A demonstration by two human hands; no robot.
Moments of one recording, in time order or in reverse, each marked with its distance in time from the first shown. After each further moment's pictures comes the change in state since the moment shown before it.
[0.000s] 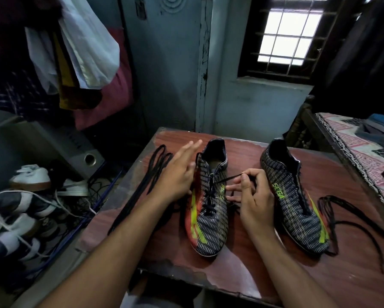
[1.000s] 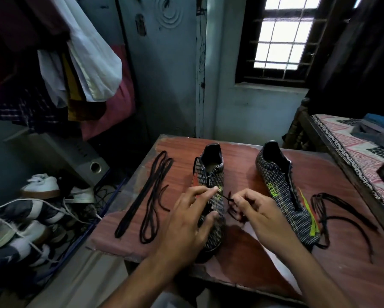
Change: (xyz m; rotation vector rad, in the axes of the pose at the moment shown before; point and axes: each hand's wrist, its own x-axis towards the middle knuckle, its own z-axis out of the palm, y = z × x) left_hand -0.116 0.038 0.018 0.171 0.109 0.302; right_hand -0.023 -0.051 -0.050 -0.120 -0.469 0.162
